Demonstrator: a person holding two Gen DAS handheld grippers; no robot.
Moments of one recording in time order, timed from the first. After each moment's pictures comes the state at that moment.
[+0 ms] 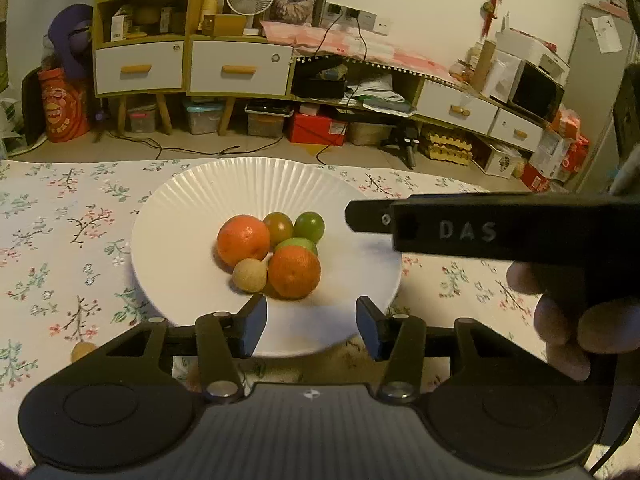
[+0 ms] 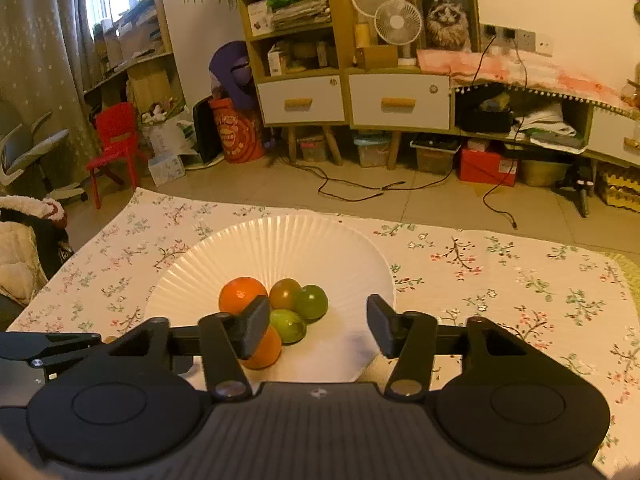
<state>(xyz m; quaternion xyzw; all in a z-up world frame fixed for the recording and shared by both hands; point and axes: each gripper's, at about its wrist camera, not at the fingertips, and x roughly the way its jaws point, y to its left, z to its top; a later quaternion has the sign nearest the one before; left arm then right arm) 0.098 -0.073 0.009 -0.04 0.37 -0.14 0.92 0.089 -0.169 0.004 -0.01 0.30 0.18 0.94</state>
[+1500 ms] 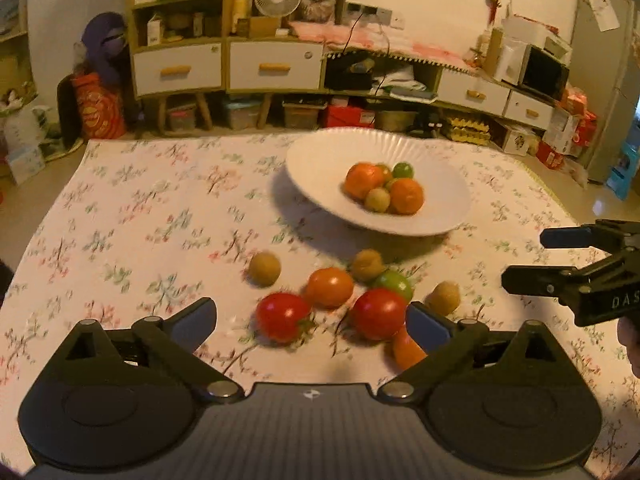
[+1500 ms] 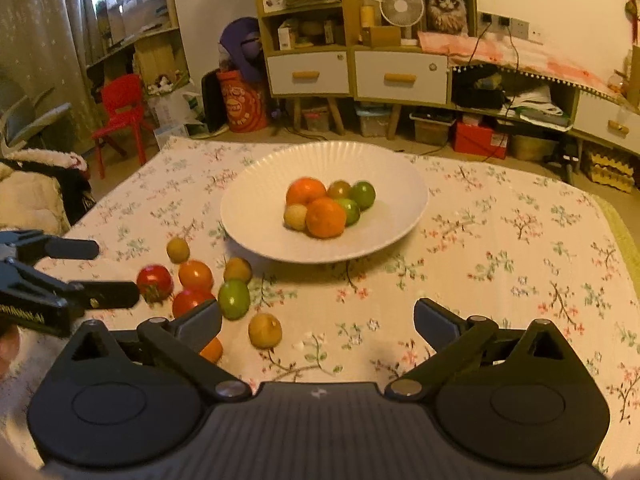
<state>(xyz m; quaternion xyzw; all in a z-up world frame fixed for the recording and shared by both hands) 0.026 0.021 -0.001 0.00 0.37 -0.11 0.92 -0.001 -0.142 -0.025 -0.03 0.33 0.16 0.93</state>
